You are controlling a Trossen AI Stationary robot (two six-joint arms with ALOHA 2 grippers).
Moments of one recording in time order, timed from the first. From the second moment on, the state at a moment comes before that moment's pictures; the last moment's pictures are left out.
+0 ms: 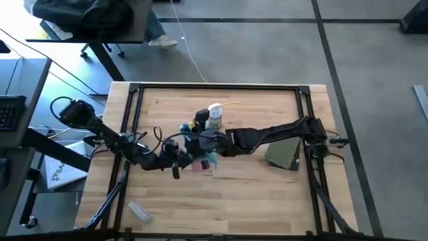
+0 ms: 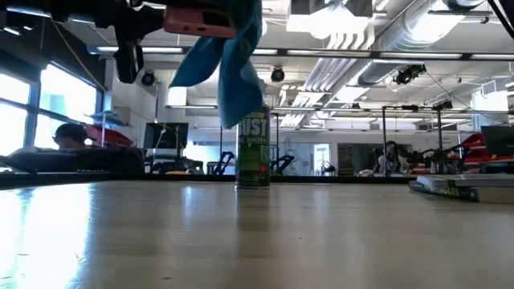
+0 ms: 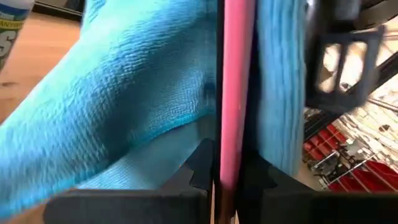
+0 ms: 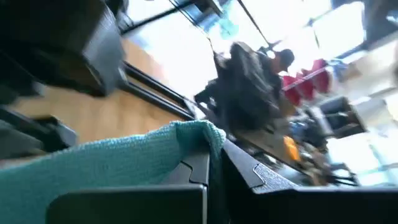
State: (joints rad) left arm -0.52 1.33 0.45 0.87 -0.67 -0.77; right arm 0.20 2.04 1.91 -0.25 0.76 -0.70
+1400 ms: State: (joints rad) left arm -0.50 1.18 0.44 0.87 -0.51 -0.67; right arm 0.29 1.96 1.92 -0.59 0.42 -0.33
